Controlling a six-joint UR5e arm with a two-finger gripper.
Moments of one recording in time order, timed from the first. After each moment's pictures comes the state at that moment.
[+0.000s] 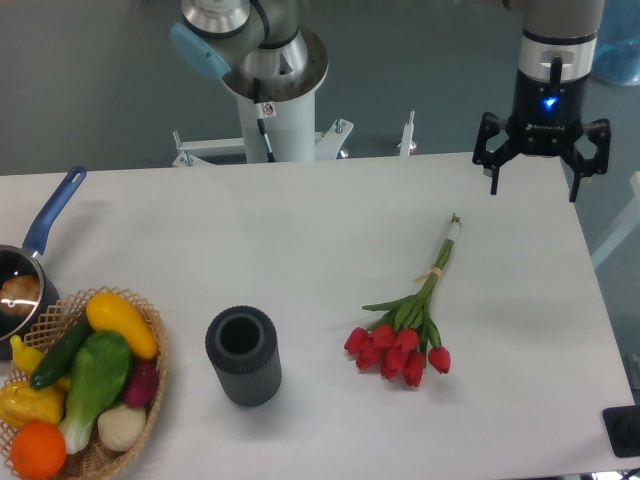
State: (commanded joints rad) arm 2.88 -1.72 -1.55 -1.10 1.32 1.13
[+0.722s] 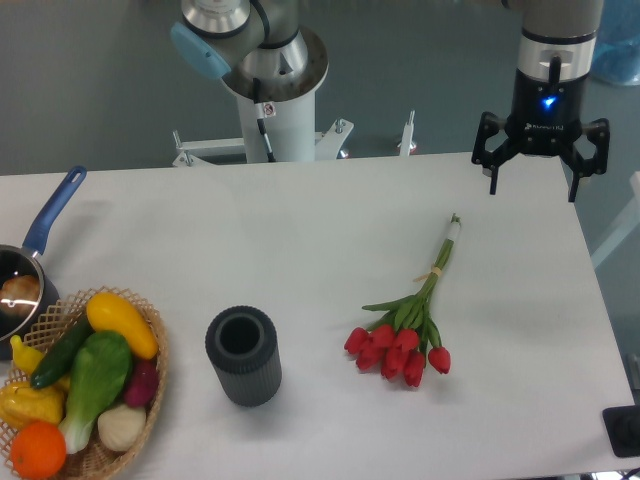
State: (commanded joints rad) arm 2.88 -1.72 -1.56 -1.10 1.28 1.12
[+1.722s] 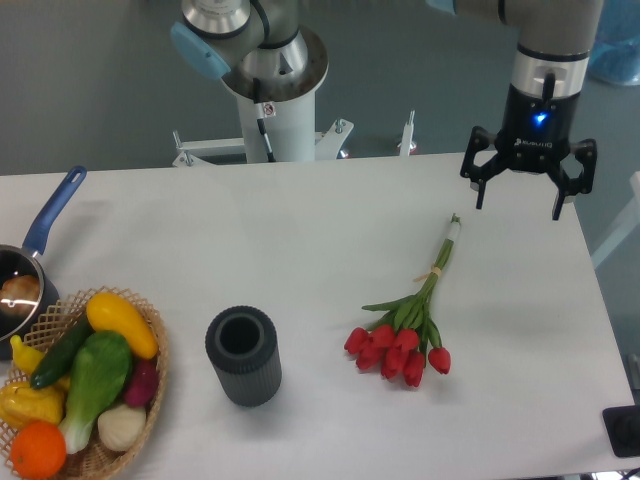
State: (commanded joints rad) arm 2.87 -1.75 -1.61 -1.09 1.25 1.15
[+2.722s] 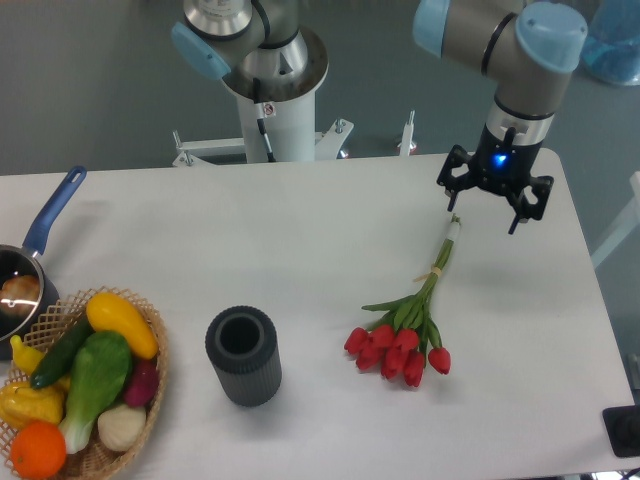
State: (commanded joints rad) arm 2.88 -1.78 -1.78 -1.10 1.44 1.44
